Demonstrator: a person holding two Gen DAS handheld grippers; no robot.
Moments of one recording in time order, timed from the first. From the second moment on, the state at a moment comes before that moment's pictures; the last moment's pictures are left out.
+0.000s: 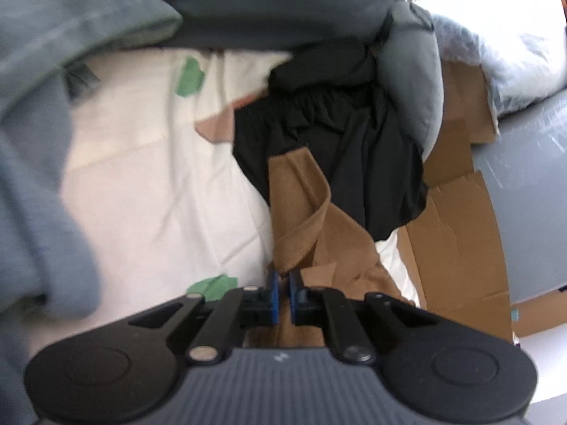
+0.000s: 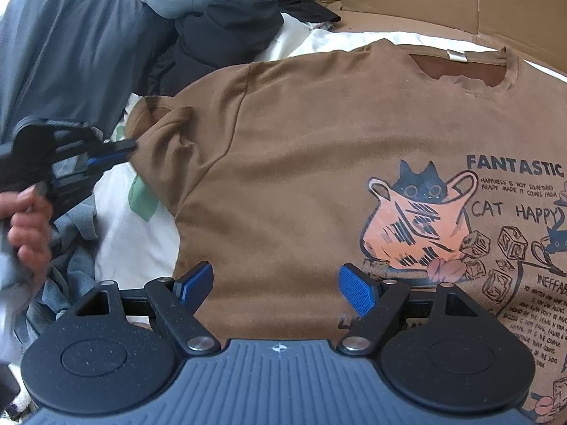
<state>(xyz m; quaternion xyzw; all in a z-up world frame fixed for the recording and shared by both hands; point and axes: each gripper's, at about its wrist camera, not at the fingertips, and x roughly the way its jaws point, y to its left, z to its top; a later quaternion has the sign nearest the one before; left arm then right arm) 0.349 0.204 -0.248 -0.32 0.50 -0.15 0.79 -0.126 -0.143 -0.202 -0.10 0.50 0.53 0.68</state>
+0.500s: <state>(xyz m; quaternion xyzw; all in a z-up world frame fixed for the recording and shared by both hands) 0.298 0.252 -0.255 -0.32 0.48 -0.06 0.82 -0.132 -0.115 -0.193 -0.10 0.48 0.57 0.66</state>
